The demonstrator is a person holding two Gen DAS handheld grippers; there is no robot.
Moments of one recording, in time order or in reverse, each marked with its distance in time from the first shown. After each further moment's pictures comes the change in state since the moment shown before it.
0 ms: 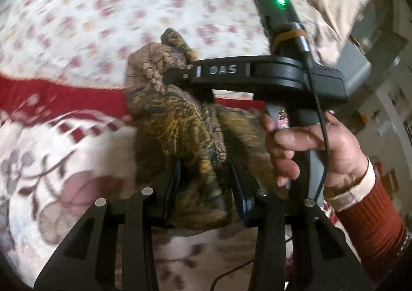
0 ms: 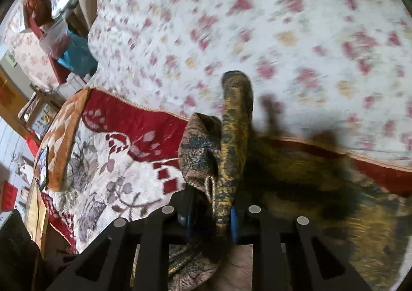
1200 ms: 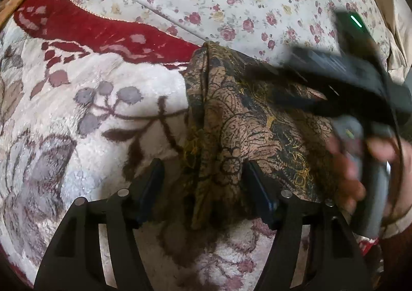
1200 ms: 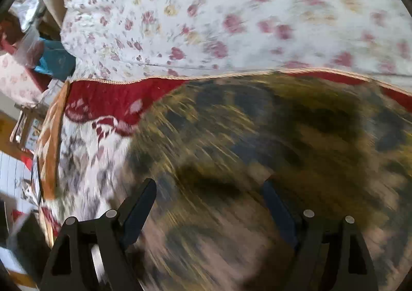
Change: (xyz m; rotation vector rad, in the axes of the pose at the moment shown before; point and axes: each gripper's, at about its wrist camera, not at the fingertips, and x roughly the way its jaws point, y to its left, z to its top) left arm -0.017 0.129 -0.066 -0.249 0.012 0.337; right arm 0.103 0.044 -0.026 0.171 0.126 -0.005
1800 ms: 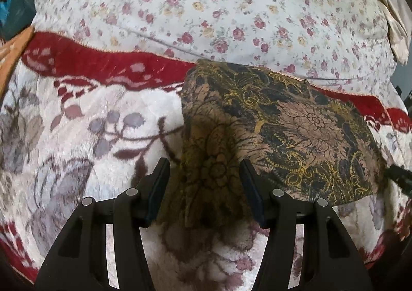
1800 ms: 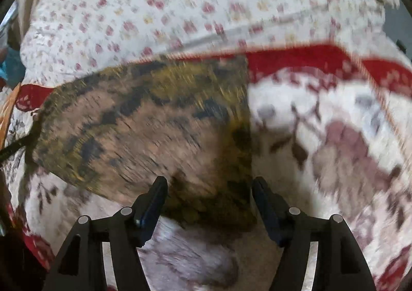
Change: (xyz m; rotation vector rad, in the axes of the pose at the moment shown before) left arm -0.016 -0.026 -0.002 0.131 -0.072 0.139; right arm -0.209 -0.166 -0.185 0.017 -0.220 -0.402
